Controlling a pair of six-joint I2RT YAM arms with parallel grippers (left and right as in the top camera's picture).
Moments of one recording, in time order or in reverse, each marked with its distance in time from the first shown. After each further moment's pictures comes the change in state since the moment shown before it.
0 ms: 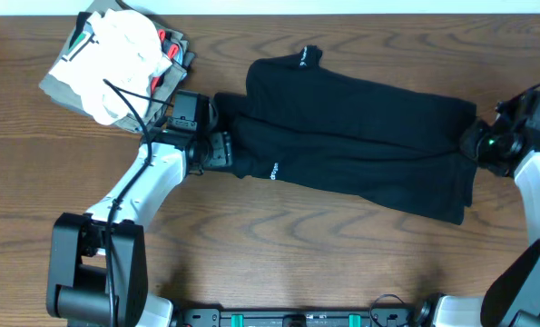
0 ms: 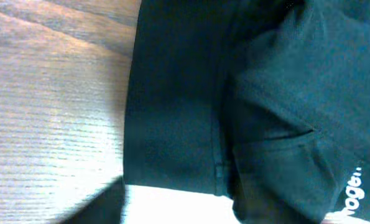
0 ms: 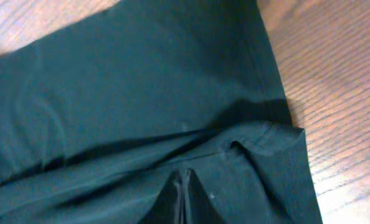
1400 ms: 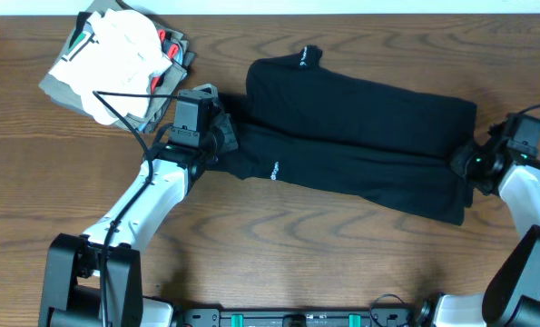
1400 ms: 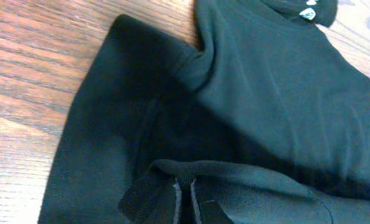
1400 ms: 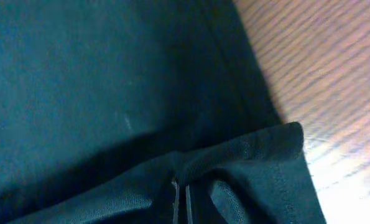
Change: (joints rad) left arm -0.043 -0.093 -0.098 0.363 0.052 -0.207; right arm -0.005 0.039 -0.208 0.214 0.085 0.088
